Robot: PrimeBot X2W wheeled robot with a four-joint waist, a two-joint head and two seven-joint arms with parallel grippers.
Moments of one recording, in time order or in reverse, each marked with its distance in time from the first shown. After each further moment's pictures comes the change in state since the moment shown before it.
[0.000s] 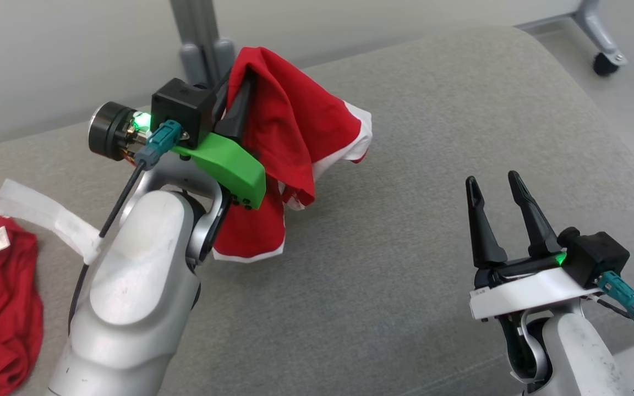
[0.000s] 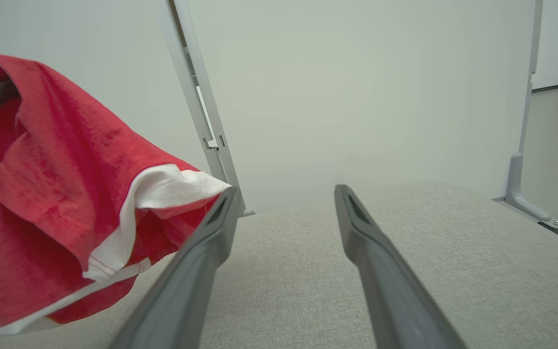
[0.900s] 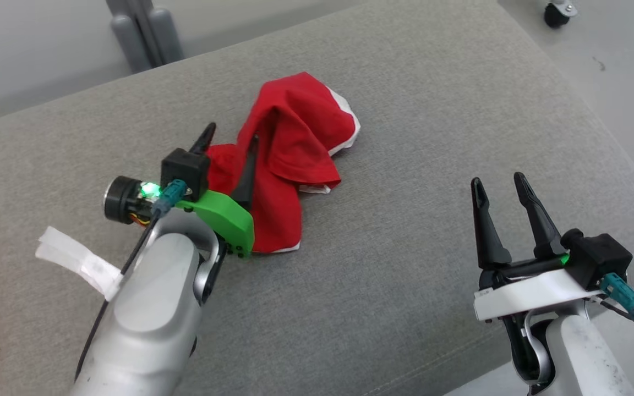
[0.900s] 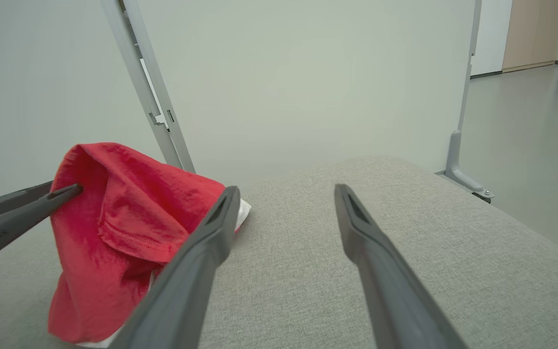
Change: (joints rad) left arm 0.001 -0.030 -0.021 0.453 -0.026 0.016 -0.263; right arm -0.001 0.002 -0.016 0.003 -0.022 0.000 0.000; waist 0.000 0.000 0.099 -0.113
